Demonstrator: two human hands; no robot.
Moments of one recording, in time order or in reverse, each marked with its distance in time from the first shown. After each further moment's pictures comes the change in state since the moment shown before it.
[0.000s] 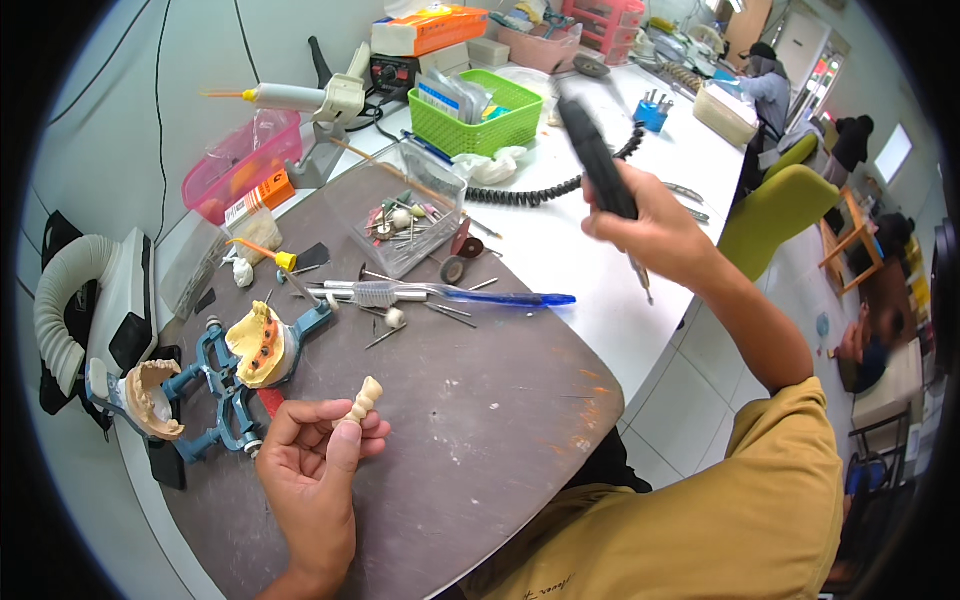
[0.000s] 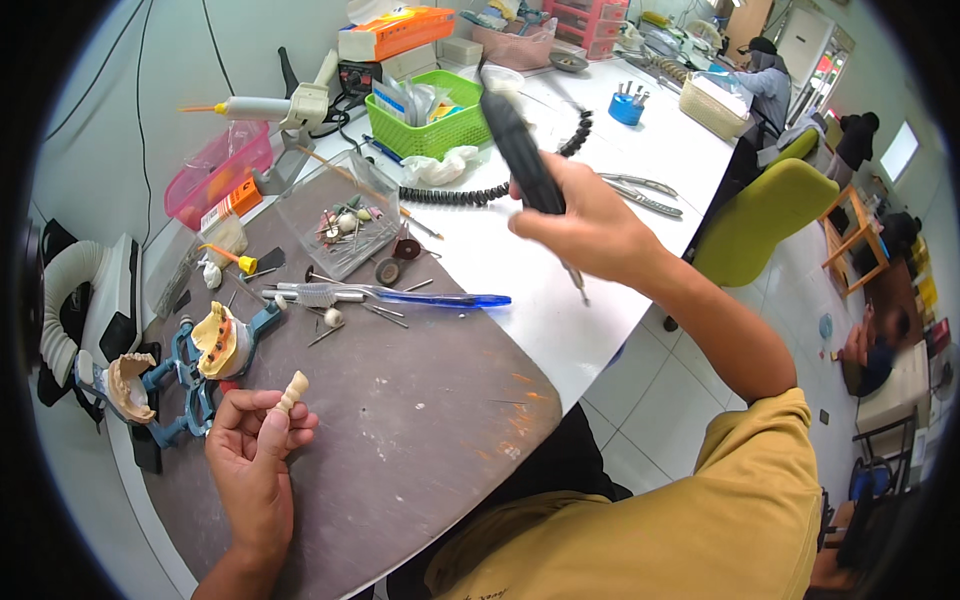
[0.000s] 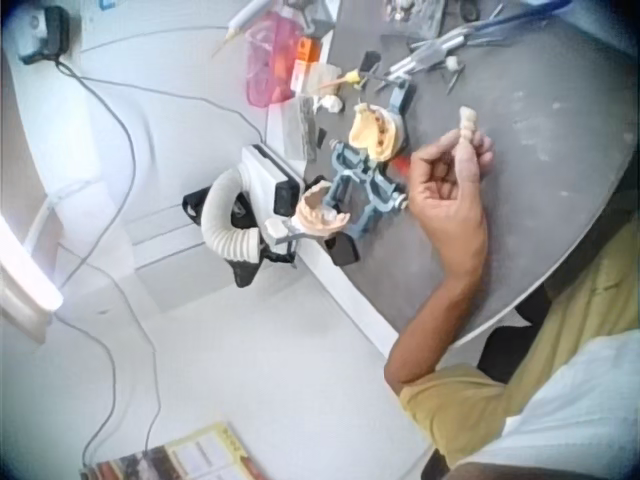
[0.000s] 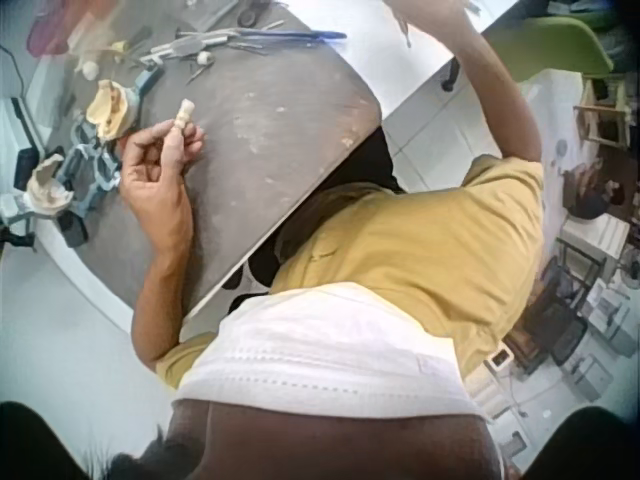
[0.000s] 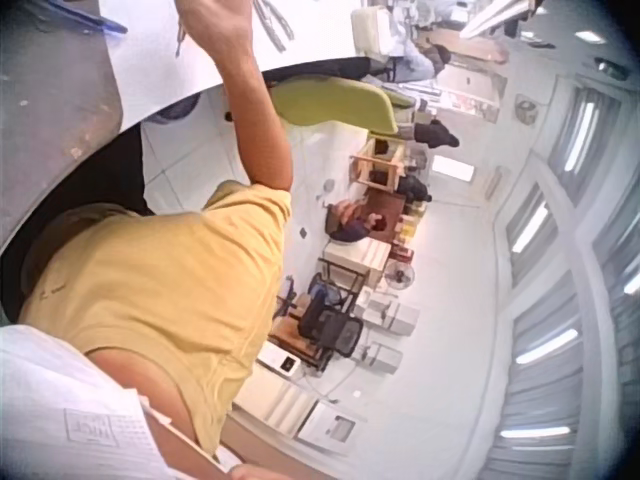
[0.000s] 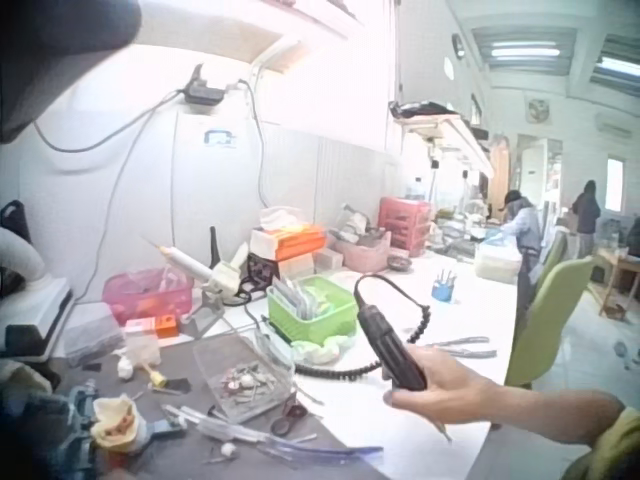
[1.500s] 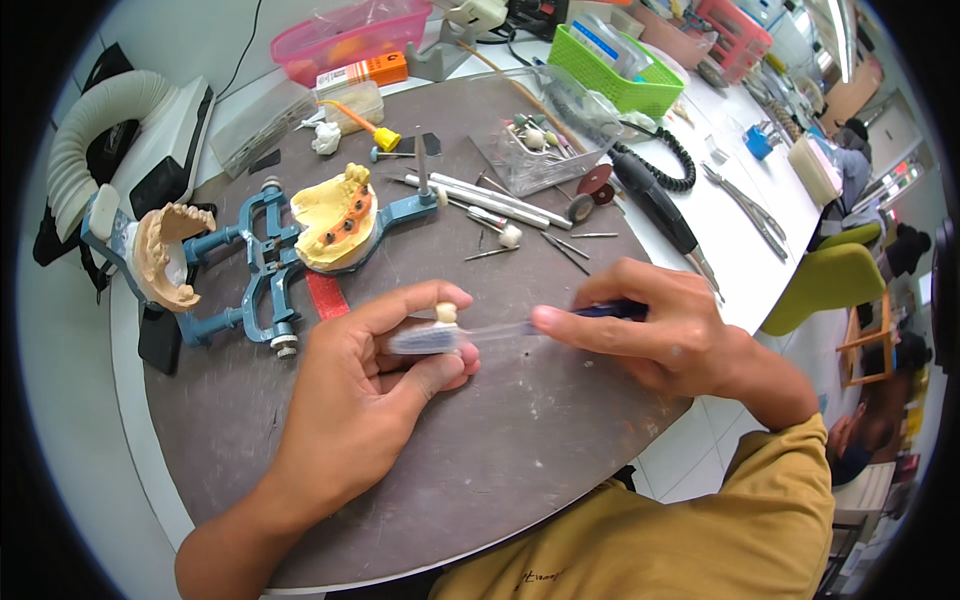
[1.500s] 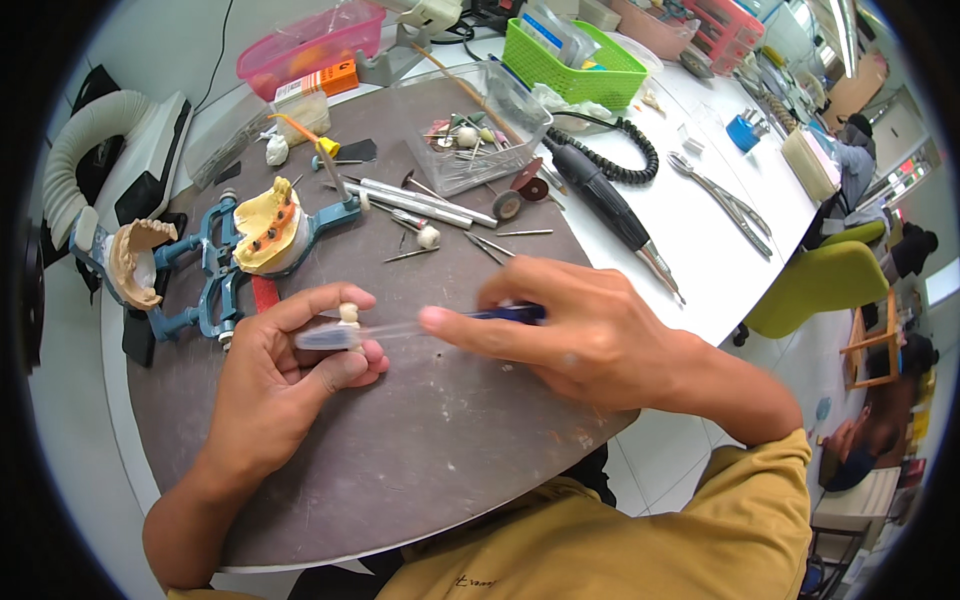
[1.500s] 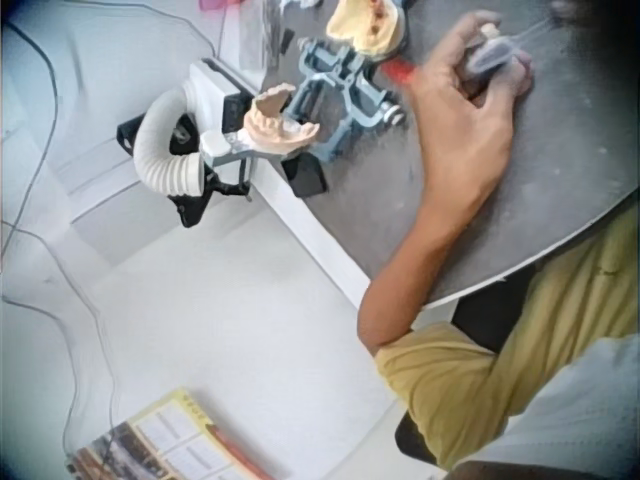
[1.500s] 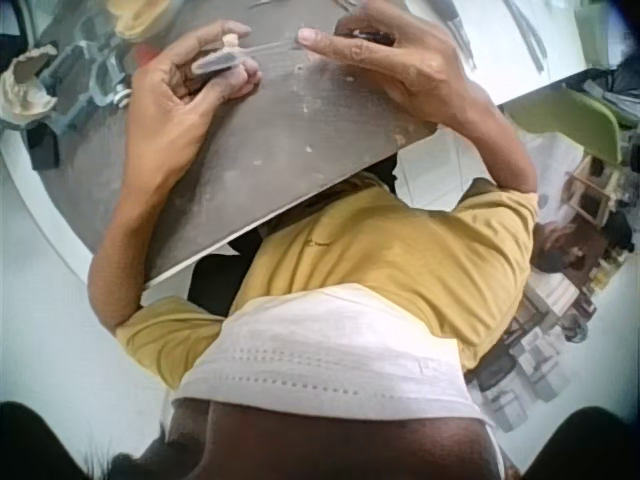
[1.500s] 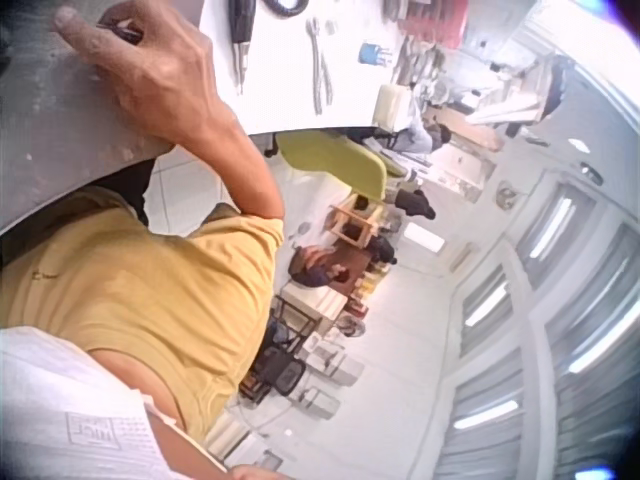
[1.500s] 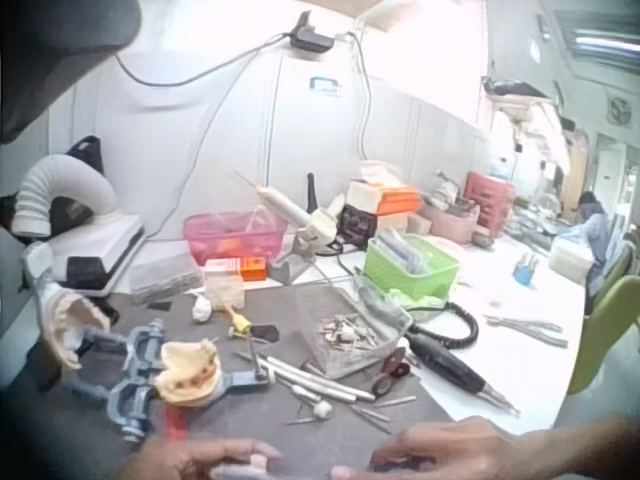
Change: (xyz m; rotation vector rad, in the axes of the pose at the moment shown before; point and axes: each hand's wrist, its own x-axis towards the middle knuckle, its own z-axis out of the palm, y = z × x) left_hand 0.015 0.013 -0.019 0.112 -0.255 -0.211; right_hand -0.021 -0.039 0.097 -0.343 -0.267 -0.919
